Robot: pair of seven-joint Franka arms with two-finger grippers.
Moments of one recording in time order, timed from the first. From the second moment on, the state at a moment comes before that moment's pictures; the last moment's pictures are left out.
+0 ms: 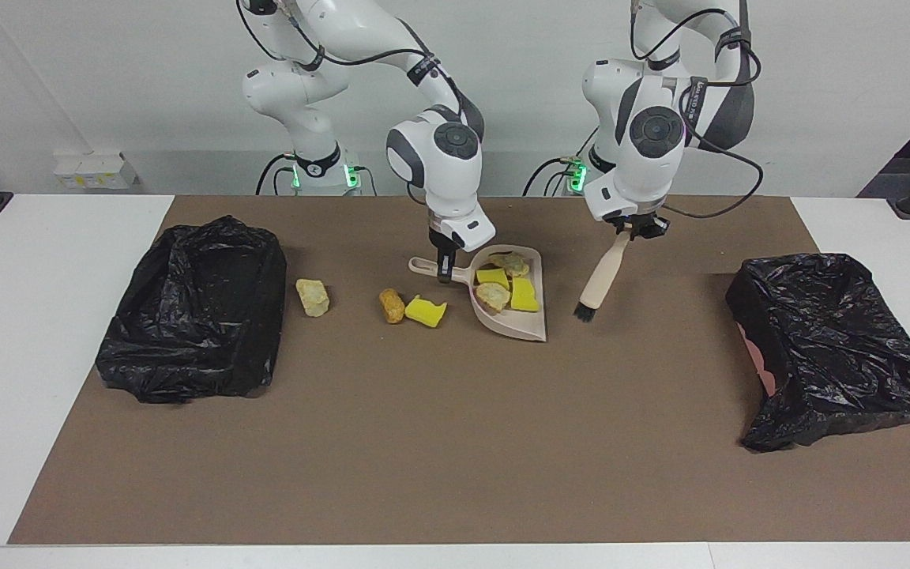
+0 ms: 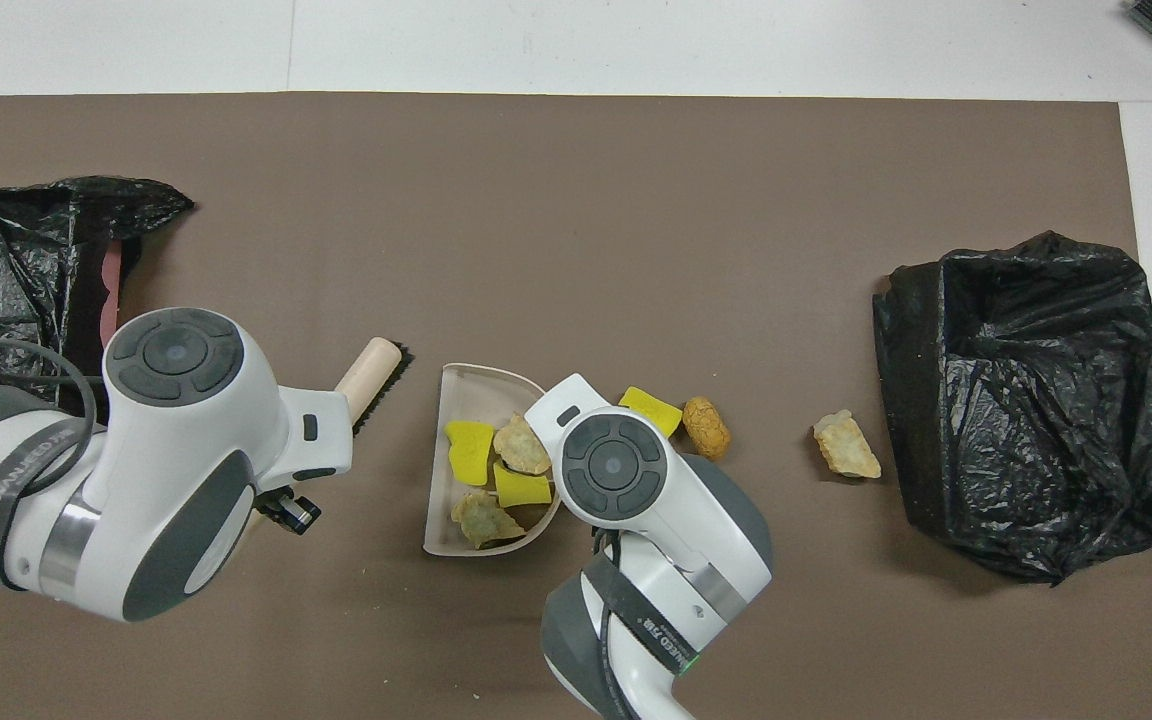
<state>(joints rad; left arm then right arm) -0.28 -0.10 -0.09 -2.11 0.12 1.66 0.14 0.49 0.18 0.13 -2.01 -0.08 2.16 -0.80</state>
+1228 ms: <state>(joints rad) -0.44 -0.20 -0.43 -2.38 -0.32 1.97 -0.61 -0.21 0.11 0.11 -1.68 -0.10 1.76 -1.76</state>
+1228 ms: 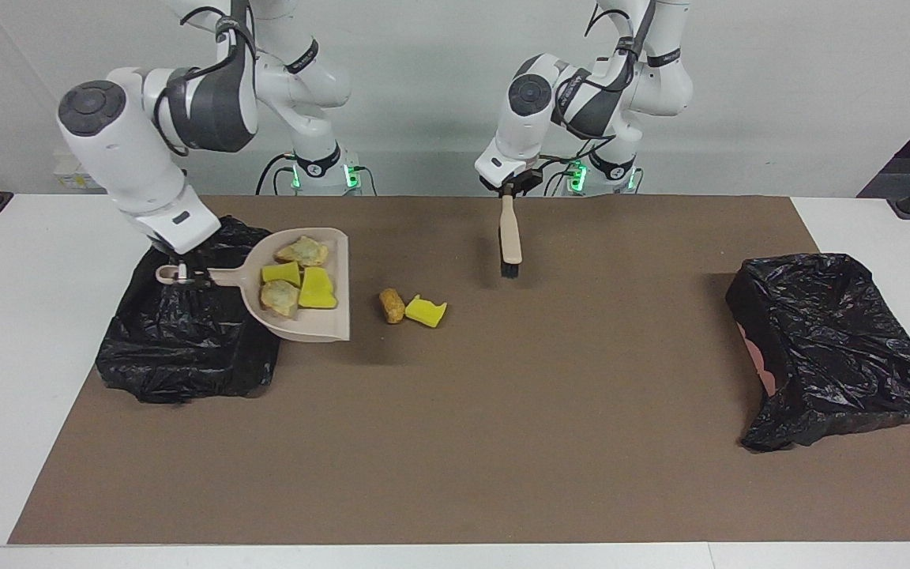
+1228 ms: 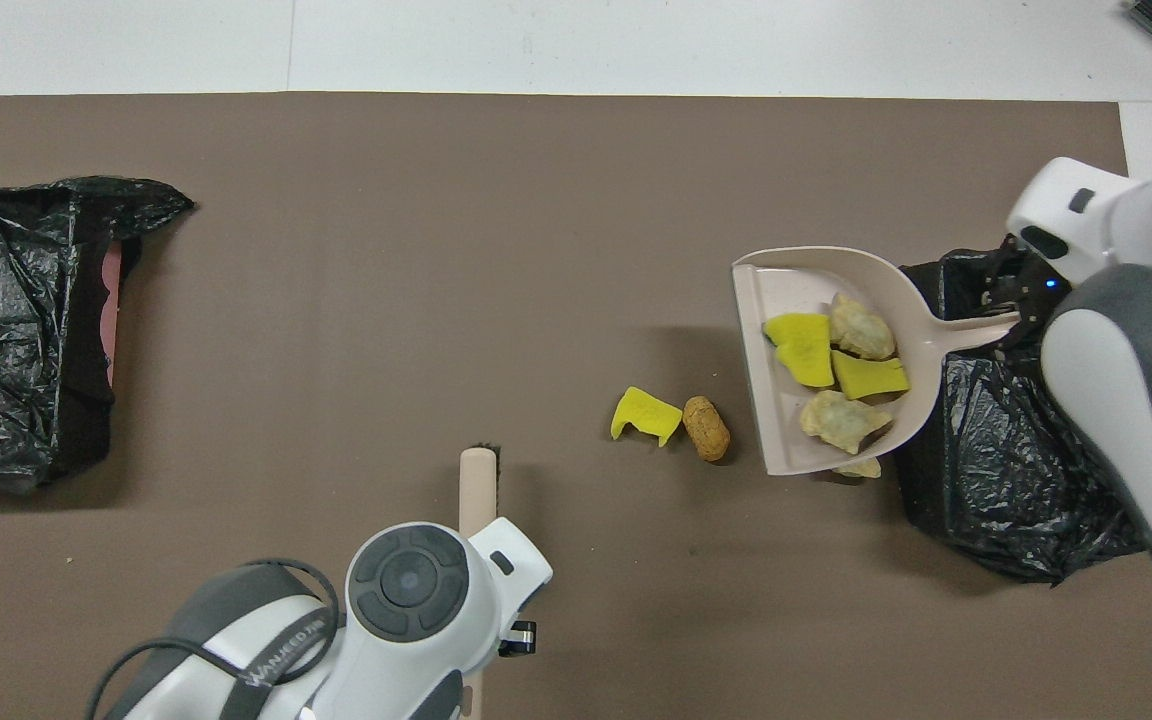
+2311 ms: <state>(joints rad) -0.44 -0.15 -0.61 -2.47 -0.49 2.12 -0.75 -0.29 -0.05 0.11 -1.89 -0.81 1.89 -1.36</state>
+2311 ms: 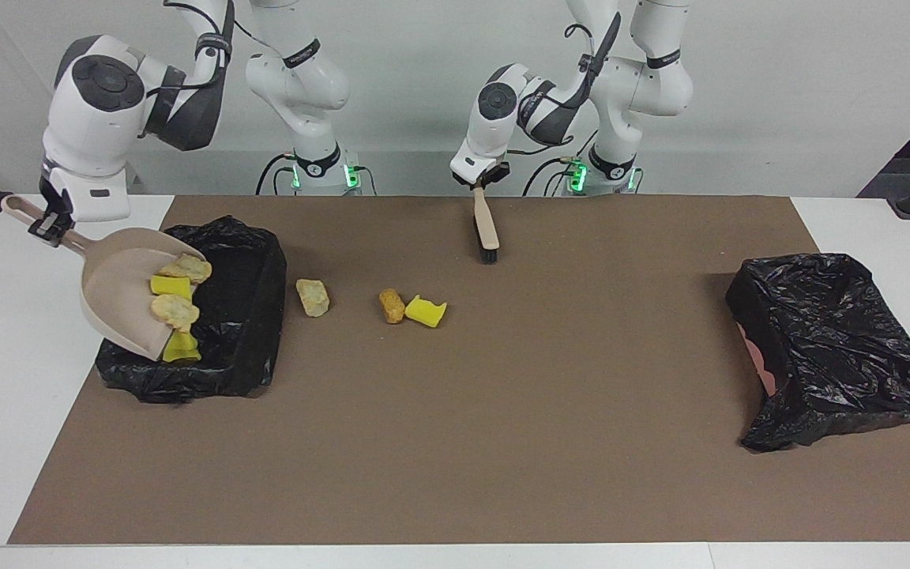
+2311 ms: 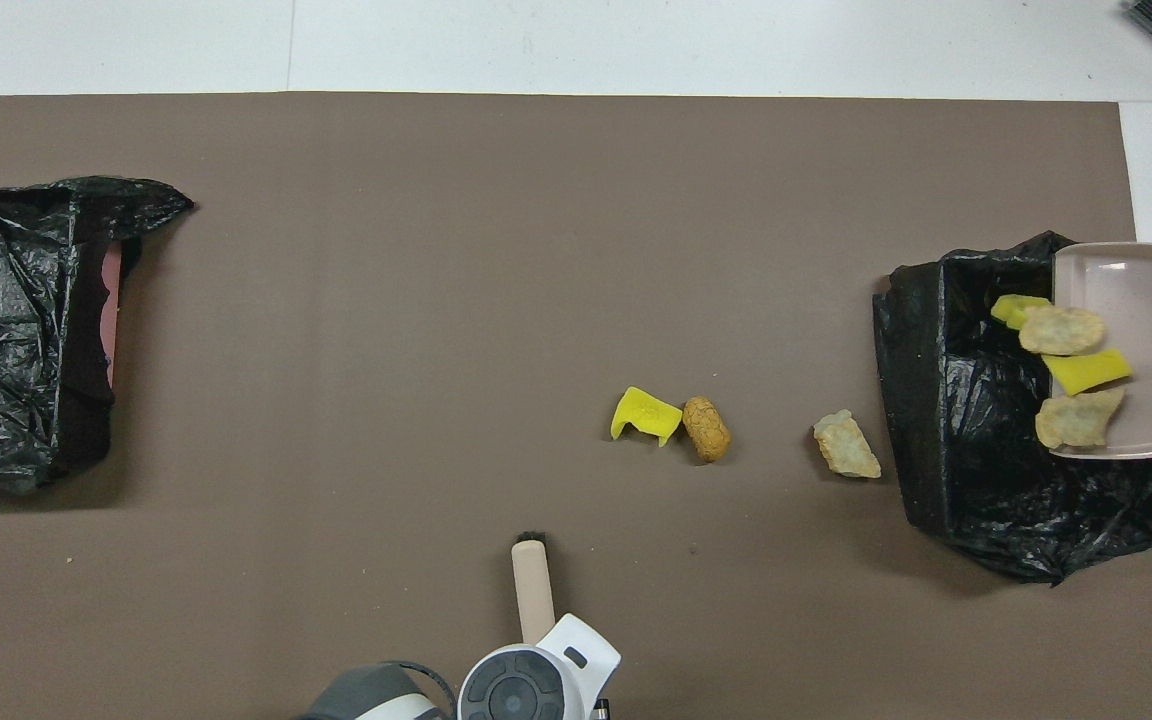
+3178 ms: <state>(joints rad) -0.34 -0.12 -0.34 -2.23 -0.20 2.12 -0.51 -0.25 -0.07 0.11 -1.84 -0.75 1.85 -1.43</state>
